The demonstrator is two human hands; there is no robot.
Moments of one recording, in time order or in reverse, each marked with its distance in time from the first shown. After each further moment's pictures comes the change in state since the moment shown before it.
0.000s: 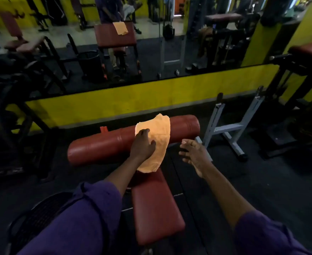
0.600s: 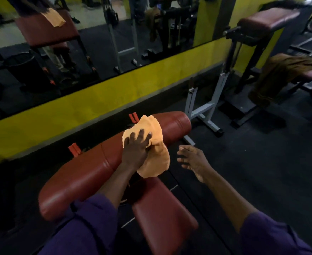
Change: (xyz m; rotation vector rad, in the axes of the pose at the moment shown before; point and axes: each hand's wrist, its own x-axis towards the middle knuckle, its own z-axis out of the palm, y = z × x) left_hand 0.106 -0.048 0.028 0.620 -0.246 0.483; right_hand 0.051 0.030 0.029 0.073 0.278 0.168
